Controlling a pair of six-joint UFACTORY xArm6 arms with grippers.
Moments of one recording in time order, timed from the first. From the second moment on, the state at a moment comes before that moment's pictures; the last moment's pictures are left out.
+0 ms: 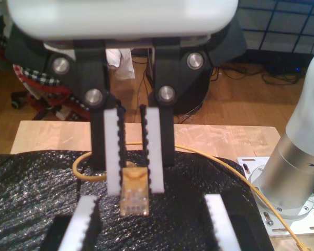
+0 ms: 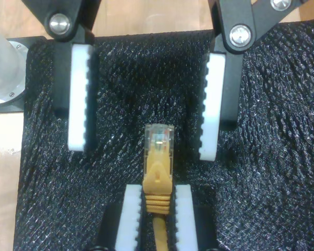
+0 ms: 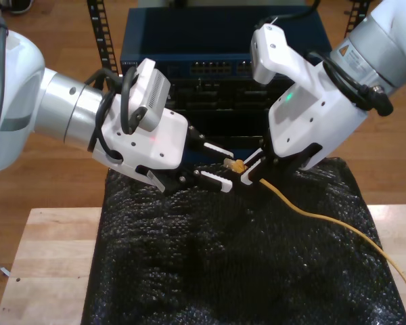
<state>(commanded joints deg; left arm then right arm) 2.0 -22.3 -47.7 -64.1 91.0 -255.0 12.9 -23.0 -57.9 37.1 79.2 -78.0</state>
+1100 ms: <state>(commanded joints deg) 2.0 -22.3 -47.7 -64.3 90.5 -255.0 13.1 -22.6 -57.6 37.2 79.1 -78.0</state>
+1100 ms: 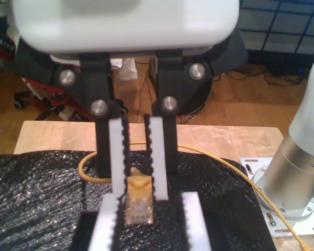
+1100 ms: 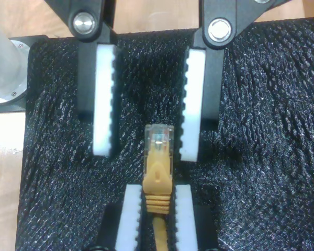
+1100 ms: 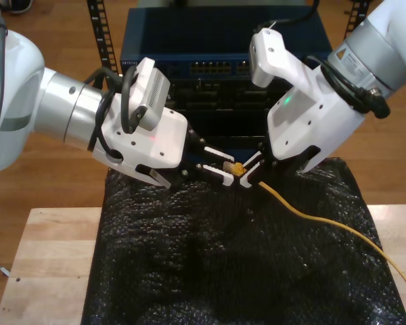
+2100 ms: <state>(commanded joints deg) 2.7 -22.5 -47.3 -64.5 92.0 -255.4 12.7 -22.6 -62.2 37.2 79.5 -79.7</state>
